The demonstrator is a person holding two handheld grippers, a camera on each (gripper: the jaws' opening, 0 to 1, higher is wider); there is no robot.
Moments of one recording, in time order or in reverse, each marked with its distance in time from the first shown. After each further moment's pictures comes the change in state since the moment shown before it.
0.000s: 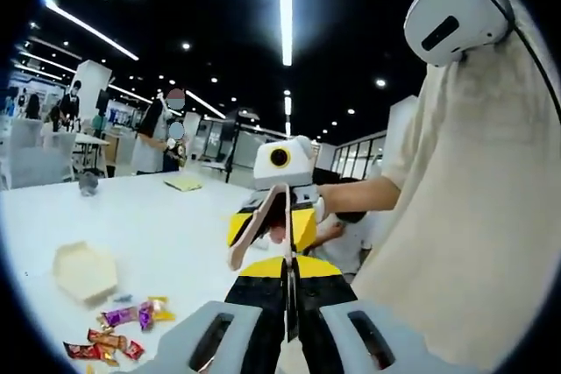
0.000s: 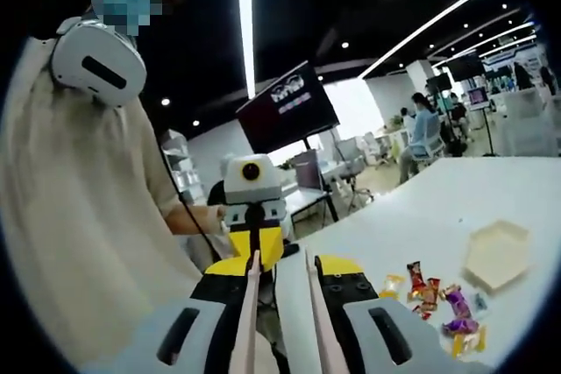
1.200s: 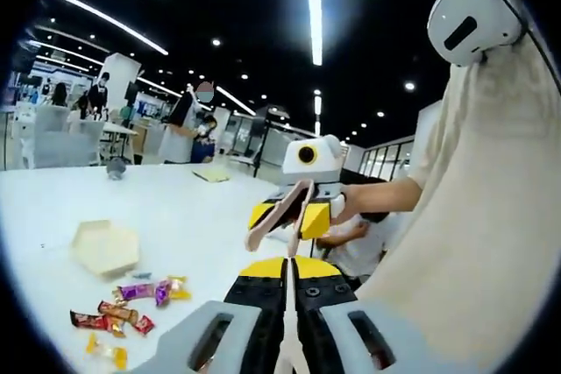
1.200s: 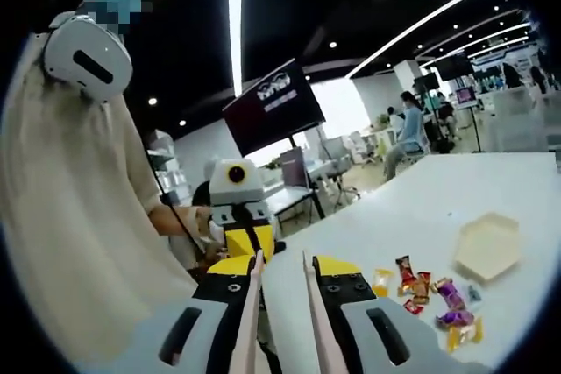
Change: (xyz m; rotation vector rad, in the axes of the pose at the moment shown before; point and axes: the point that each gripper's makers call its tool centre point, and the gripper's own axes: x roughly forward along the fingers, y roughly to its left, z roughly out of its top) left arm -0.028 0.023 -0.018 -0.057 0.005 0.186; right arm 0.000 -0.020 -0.017 0.005 0.014 -0.103
